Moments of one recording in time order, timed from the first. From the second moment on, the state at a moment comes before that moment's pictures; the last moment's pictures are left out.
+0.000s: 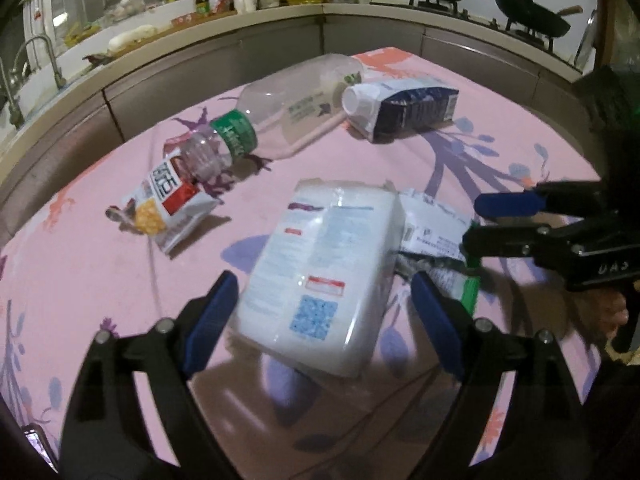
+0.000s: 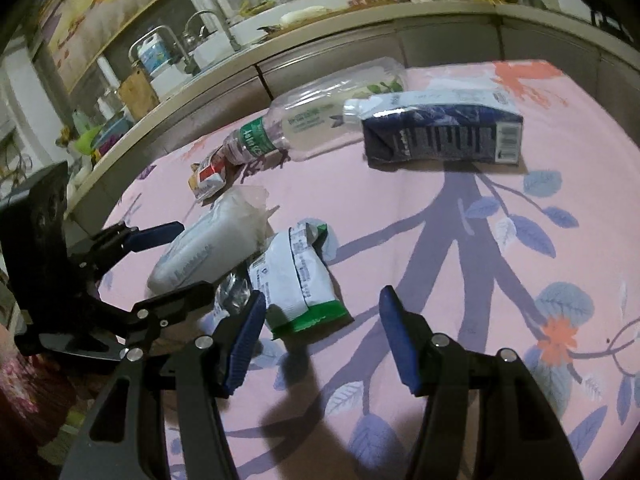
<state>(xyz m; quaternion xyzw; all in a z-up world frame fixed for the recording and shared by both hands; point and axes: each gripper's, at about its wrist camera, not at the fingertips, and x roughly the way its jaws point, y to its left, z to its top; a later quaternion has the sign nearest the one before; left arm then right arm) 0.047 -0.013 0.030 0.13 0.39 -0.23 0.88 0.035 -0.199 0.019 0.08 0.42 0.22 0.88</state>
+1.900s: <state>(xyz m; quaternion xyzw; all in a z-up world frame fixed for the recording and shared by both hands) 0.107 -0.480 0.053 0.23 0.36 -0.41 0.81 -0.053 -0.609 -0.006 0.37 0.21 -0.12 0.90</state>
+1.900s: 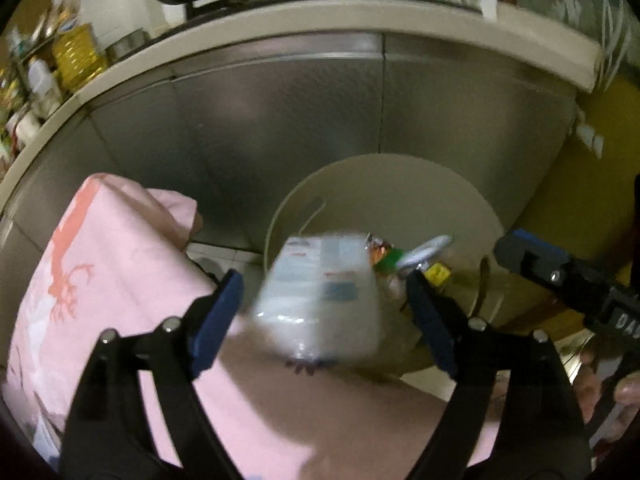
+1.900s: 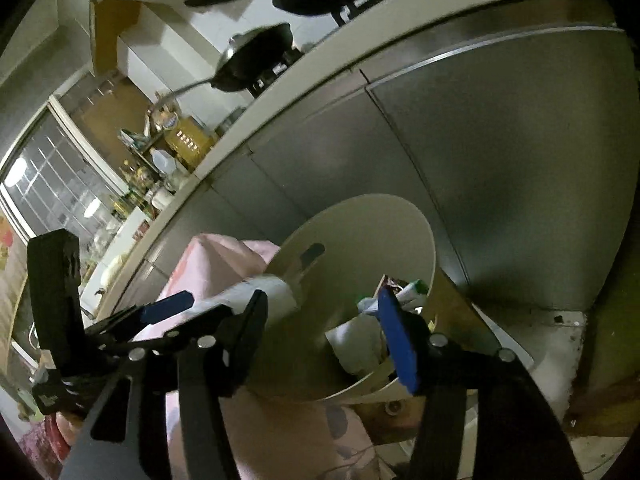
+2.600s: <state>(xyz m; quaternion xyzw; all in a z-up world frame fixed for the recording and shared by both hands) 0.038 -0.295 0.099 0.15 0.33 -0.34 0.87 -0.077 -0.517 0.037 0.37 0.21 -0.05 0.90</state>
